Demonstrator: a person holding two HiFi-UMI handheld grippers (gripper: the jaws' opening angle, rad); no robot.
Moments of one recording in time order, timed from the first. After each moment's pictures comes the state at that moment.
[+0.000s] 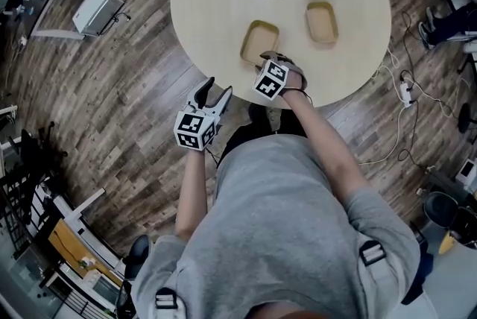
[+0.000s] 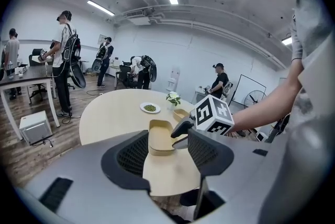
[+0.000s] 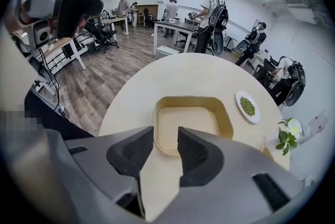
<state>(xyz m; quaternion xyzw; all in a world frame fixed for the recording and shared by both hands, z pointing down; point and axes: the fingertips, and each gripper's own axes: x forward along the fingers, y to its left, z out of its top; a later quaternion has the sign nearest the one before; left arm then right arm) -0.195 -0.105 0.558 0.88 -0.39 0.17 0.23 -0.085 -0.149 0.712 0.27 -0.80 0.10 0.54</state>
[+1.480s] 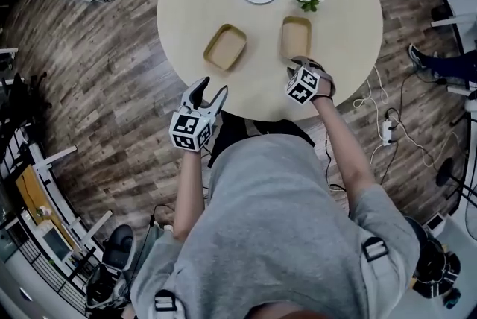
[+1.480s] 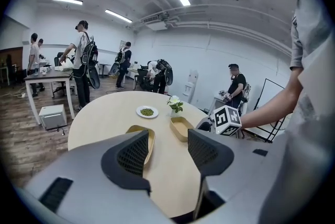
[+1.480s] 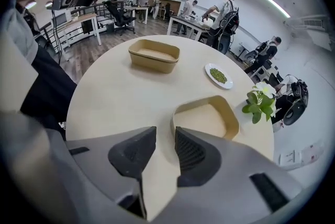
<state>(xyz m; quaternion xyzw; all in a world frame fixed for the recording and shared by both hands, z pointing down) -0.043 -0.098 0.542 0.82 -0.50 0.15 0.24 0.178 -0.174 0.720 0.20 -0.80 0.00 0.57</state>
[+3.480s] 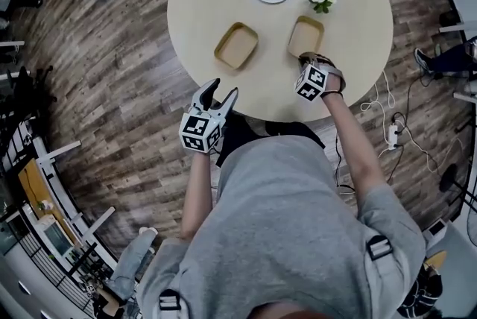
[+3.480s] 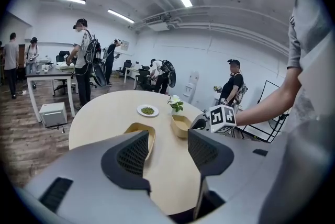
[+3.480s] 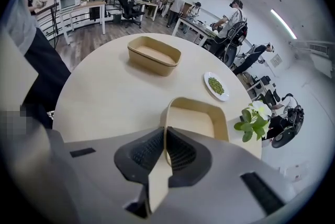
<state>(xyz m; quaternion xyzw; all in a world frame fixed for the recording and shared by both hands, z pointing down) -0.052 -0.090 0.552 0.81 -0.51 0.14 0.25 0.162 -0.198 0.720 0.18 -0.79 -0.08 0.58</state>
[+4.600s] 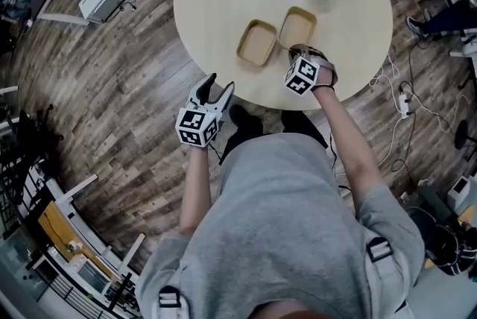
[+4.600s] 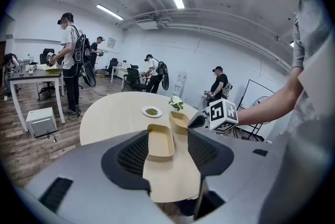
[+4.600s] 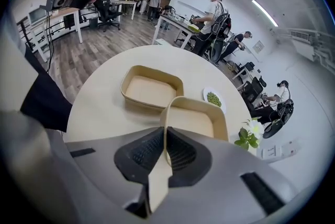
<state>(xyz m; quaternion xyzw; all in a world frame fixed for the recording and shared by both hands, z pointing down) -0.168 -0.101 0.543 0.86 -0.43 0.14 0.24 0.041 -0.177 0.682 0.28 -0.76 -0.03 0.58</state>
